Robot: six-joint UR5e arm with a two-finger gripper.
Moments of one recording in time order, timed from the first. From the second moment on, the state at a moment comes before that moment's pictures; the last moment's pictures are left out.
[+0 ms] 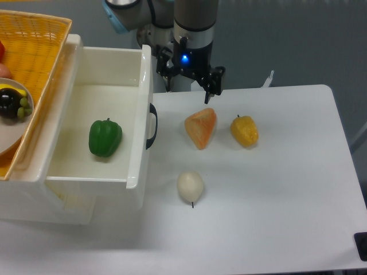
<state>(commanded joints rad) 2.52 -1.57 -1.61 -1.51 1.48 0.89</state>
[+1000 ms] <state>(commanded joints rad) 2.62 -1.73 -1.62 -1.47 1.50 0.82</state>
